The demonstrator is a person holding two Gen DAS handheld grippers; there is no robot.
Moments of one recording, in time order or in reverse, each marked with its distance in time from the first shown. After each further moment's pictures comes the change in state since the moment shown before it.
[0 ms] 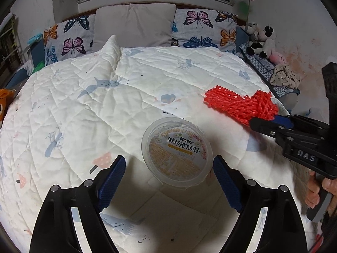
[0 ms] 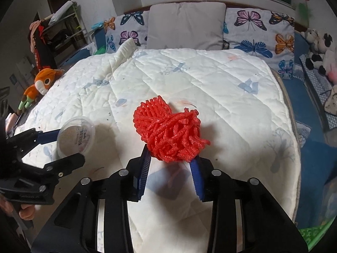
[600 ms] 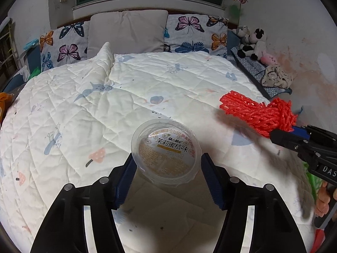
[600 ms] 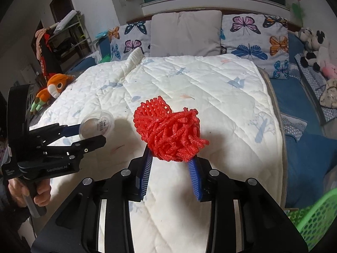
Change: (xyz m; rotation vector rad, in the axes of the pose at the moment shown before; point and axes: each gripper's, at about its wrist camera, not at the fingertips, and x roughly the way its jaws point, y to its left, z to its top) left arm -0.022 -0.008 -0.012 0.025 -0.045 -0.046; right arm -0.060 0.006 -0.031 0.029 -0.055 0.023
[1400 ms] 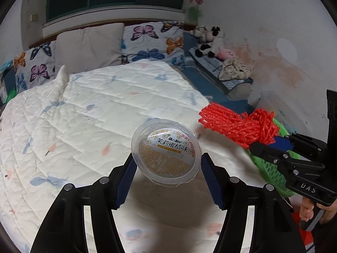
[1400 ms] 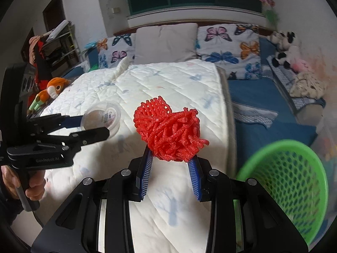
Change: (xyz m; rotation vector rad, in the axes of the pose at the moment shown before) left arm -0.064 -0.112 -0.029 0.138 -0.042 -0.172; right arm -0.113 -0.020 -0.078 0.050 -0.079 -0.137
